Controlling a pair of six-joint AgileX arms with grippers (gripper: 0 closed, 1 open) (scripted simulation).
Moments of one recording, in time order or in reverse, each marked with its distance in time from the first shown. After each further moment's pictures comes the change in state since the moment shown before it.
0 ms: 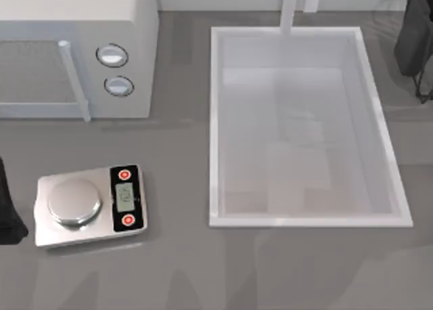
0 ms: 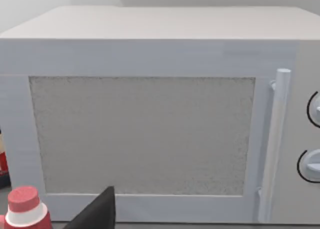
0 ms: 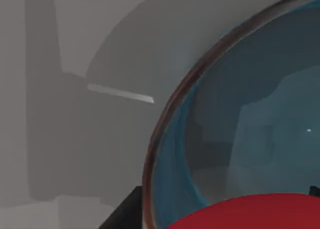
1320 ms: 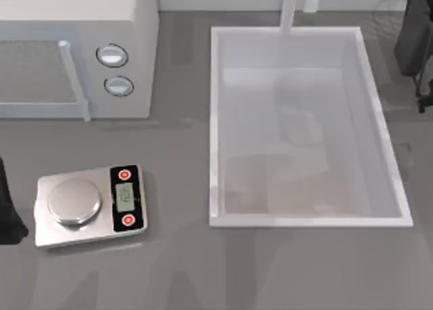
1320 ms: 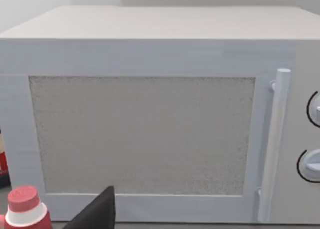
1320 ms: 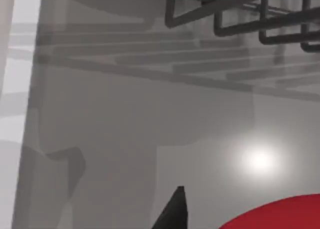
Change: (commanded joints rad) left arm 0.000 0.000 0.000 0.000 0.000 0.000; right arm 0.298 -0.072 -0.069 0.513 0.224 0.081
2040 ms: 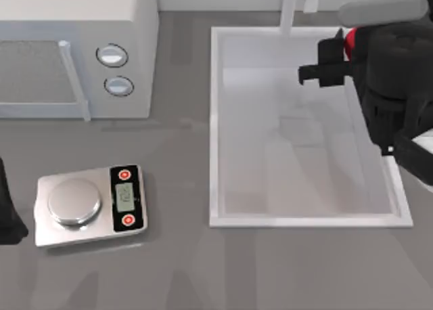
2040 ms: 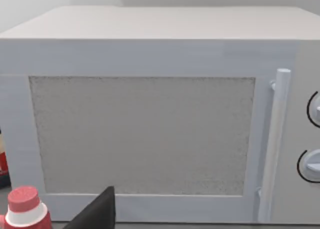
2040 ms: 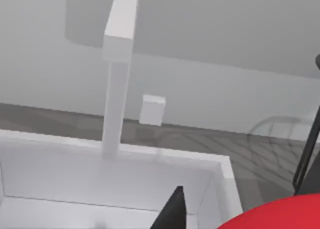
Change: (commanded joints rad) left arm 0.000 0.000 0.000 0.000 0.000 0.000; right arm 0.475 -0.092 -0.348 1.077 0.363 0.133
